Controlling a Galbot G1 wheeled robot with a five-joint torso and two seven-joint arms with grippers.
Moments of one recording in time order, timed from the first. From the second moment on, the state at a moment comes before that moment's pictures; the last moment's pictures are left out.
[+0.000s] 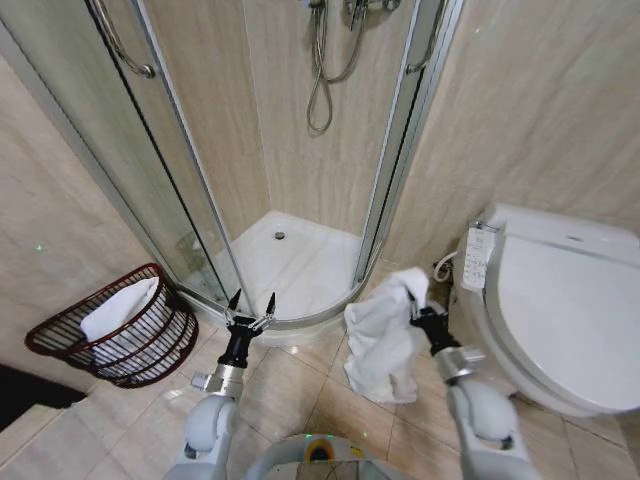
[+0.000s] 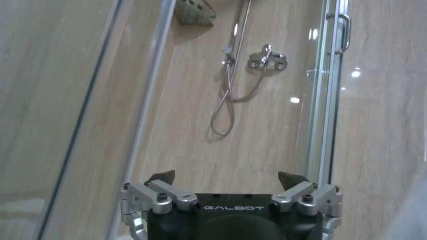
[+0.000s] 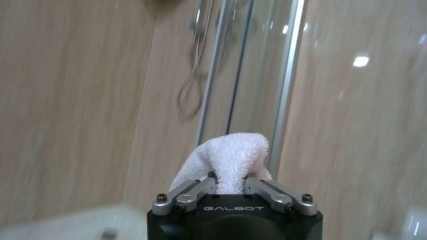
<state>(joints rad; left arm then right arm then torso) 1.51 -1.48 -0.52 -1.97 -0.34 -0.36 0.28 -1.48 1.41 0.83 2.35 0.13 -0.16 -0.21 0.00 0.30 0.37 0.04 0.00</state>
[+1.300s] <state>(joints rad) 1.50 -1.45 -0.53 -1.98 -0.33 -0.33 0.27 -1.56 1.33 1.02 2.50 0.38 -0.35 -0.18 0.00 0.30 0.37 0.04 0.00</state>
